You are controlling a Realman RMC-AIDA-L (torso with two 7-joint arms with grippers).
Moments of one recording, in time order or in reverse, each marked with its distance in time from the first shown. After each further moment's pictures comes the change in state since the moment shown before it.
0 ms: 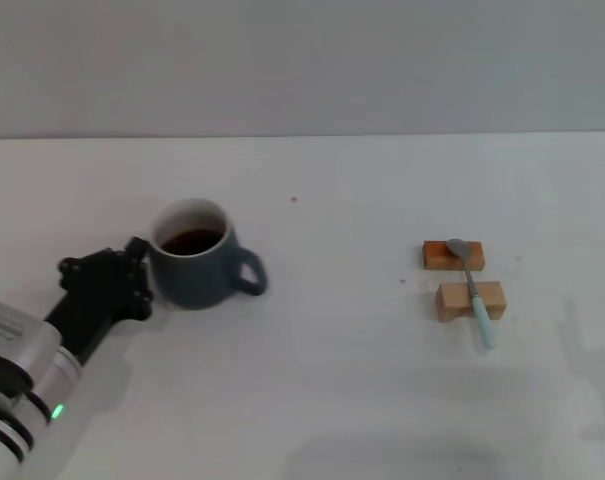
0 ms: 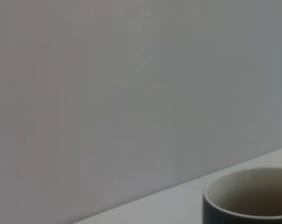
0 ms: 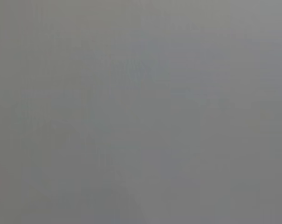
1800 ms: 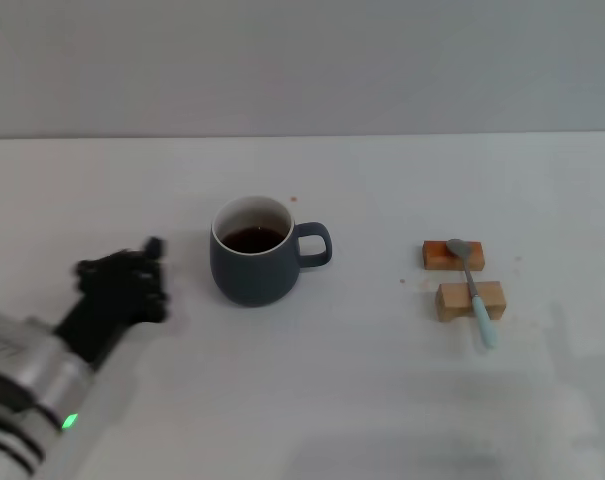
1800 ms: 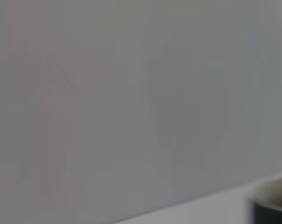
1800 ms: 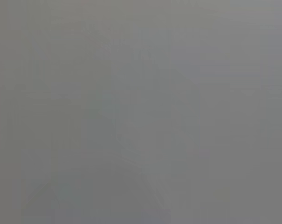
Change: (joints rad) left arm 0.037 0.002 0.003 -0.075 -0.008 0.048 0.022; right arm -0.011 0.000 -0.017 0.001 -0.015 0.045 -0.003
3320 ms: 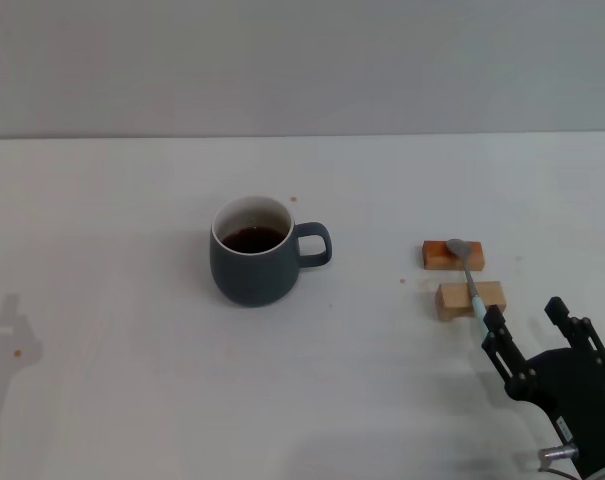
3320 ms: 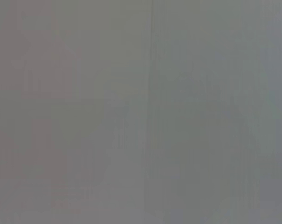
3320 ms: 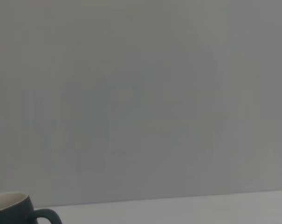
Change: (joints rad) left arm 0.220 0.000 -0.238 0.060 0.005 0.265 -0.163; right arm 0.057 0.002 -0.023 0.002 -0.001 0.466 0.002
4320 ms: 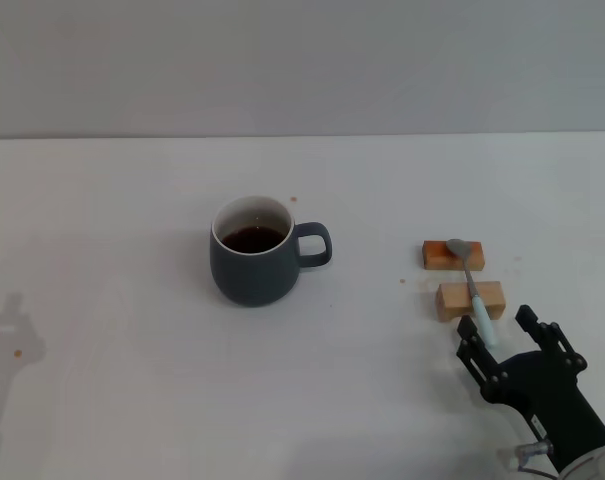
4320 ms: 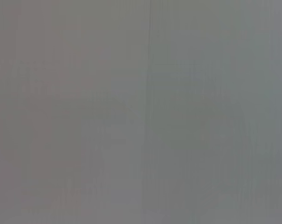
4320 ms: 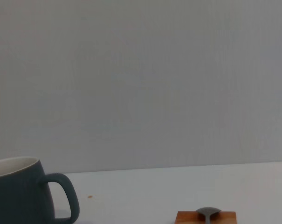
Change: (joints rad) left arm -0.005 0.000 0.002 0.001 0.001 -0.008 -0.003; right arm 0.039 0.000 0.013 -0.002 0.000 0.119 0.001
